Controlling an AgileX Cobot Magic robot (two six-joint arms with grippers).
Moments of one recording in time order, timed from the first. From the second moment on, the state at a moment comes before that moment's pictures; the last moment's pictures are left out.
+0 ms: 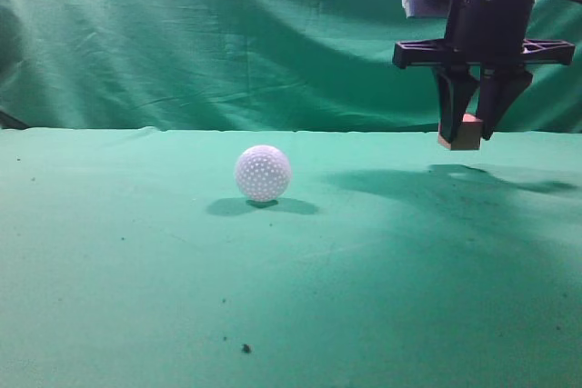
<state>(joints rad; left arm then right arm) -0.08 -0.02 0.03 0.15 0.36 -0.28 0.34 2.04 -1.49 -0.10 0.78 0.16</state>
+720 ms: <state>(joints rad) -0.08 -0.02 0.03 0.15 0.36 -0.28 0.34 1.68 -1.47 -0.08 0.90 0.16</state>
